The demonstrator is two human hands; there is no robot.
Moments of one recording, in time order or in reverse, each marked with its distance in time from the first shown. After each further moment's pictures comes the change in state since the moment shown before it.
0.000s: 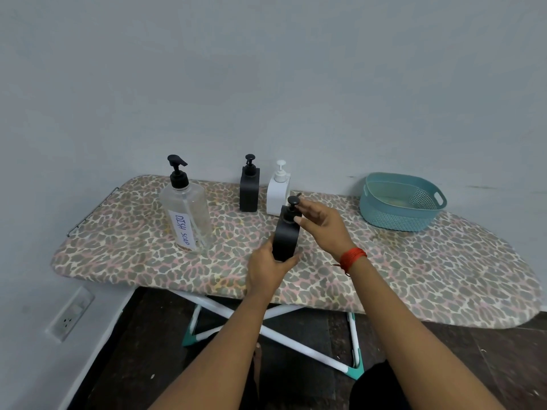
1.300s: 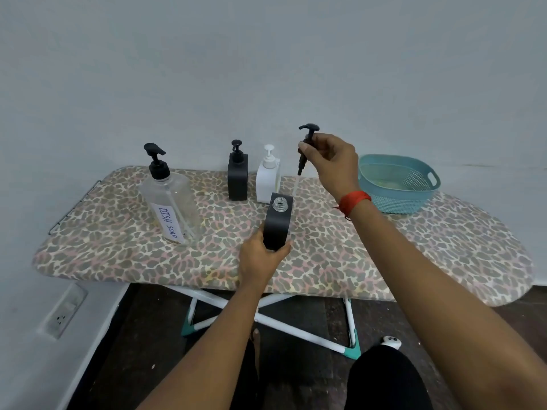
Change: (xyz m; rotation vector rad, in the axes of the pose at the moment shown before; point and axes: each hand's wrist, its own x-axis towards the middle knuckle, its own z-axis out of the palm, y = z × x) left_hand -0.003 -0.001 0.000 -0.035 0.009 0.010; right_hand 0.060 -0.054 -0.030 -0.109 0.360 -0.112
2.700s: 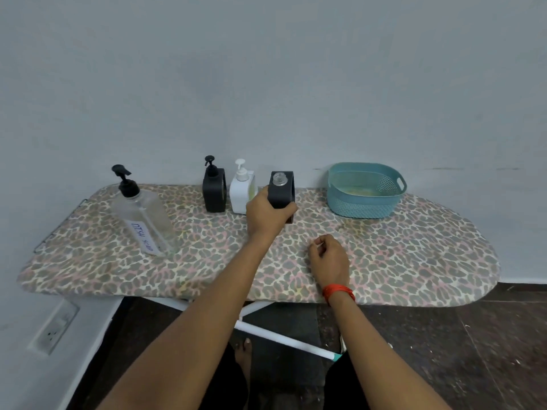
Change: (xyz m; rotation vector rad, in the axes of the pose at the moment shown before) left_hand 0.060 0.118 0.048 -0.046 0.013 0.045; right_hand -0.140 0.119 -0.065 -0.525 0.096 0.256
